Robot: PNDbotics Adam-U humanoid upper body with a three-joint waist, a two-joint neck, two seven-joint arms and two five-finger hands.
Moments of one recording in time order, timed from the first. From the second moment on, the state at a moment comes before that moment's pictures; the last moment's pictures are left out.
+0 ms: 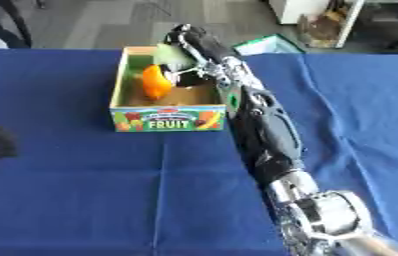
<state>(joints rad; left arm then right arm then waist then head) -0.08 0.26 -0.02 -1.81 0.13 0.03 -0.24 -1.02 0.03 -0.24 -0.72 1.36 -0.67 -0.01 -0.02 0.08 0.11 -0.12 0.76</state>
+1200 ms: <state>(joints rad) 0.01 0.40 0.14 -1.83 0.13 -0.03 -0.04 -0.93 -0.33 -0.23 -0.70 0.53 -0.75 0.14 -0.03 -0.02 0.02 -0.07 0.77</state>
